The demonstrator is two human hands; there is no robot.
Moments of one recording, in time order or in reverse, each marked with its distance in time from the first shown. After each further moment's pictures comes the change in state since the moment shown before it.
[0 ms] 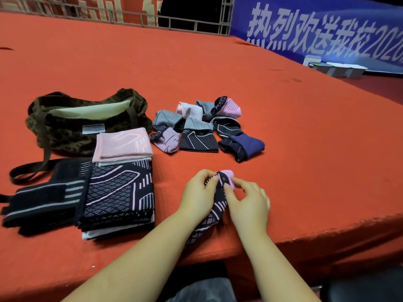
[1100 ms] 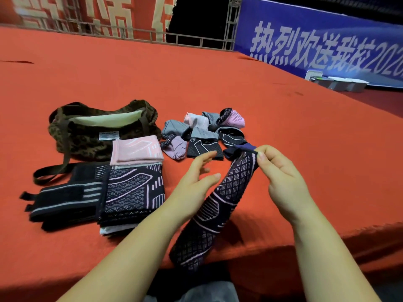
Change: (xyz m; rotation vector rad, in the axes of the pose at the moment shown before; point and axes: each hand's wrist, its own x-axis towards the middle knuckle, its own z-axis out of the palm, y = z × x) left_hand -0.026 0.046 -0.058 -0.268 -0.193 0.142; right_hand 0.033 -0.069 -0.099 0.784 -0.479 -0.262
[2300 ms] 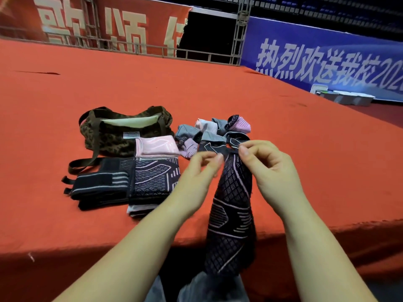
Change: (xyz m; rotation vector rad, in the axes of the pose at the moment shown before) left_hand -0.054 0.033 -0.008 -0.089 0.138 -0.002; right_hand -0.036 -0.037 0.035 -0.127 0.121 -0.100
